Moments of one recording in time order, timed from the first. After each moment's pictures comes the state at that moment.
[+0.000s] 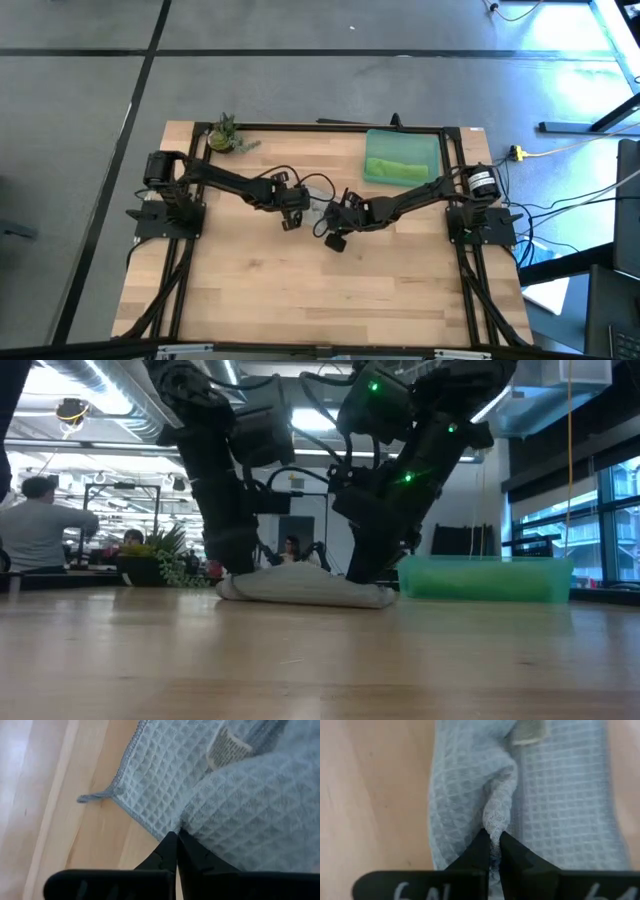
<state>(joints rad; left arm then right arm) 0.06 1.75 0.93 -0.39 -0.37 -0.15 0.11 1.92 1.11 -0.24 0.27 0.44</state>
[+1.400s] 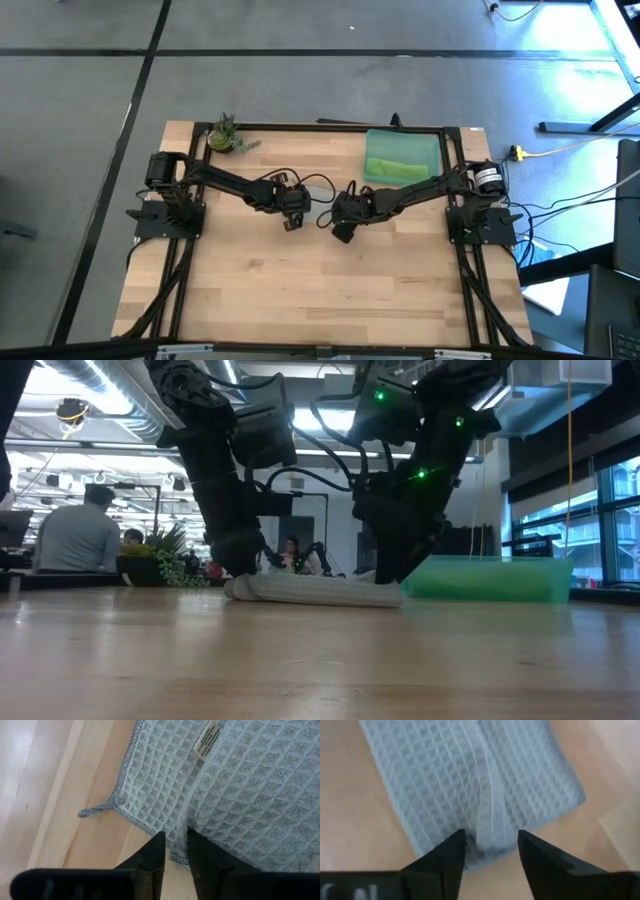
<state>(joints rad) 0.04 1.79 0.93 -0.40 -0.39 -0.23 0.07 1.86 1.11 -0.47 0.33 0.60</state>
